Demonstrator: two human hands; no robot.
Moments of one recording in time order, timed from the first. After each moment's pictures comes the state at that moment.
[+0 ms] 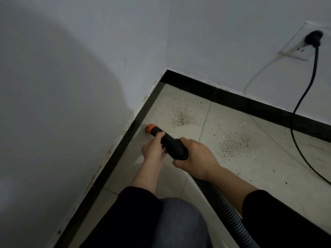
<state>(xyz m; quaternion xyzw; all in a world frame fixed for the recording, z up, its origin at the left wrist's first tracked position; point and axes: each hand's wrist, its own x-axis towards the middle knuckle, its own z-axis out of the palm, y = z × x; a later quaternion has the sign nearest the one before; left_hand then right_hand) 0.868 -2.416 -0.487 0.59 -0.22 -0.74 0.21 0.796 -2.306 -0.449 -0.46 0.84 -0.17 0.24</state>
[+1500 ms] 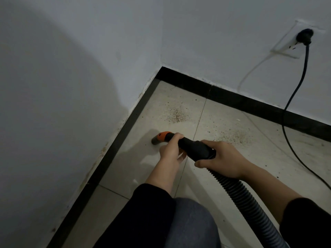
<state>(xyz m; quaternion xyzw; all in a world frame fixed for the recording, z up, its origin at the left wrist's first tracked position) 0.844 -2.369 -0.476 0.56 -0.20 -0.80 0.11 0.753 -2.246 -0.423 -0.43 0.83 -0.17 0.31</state>
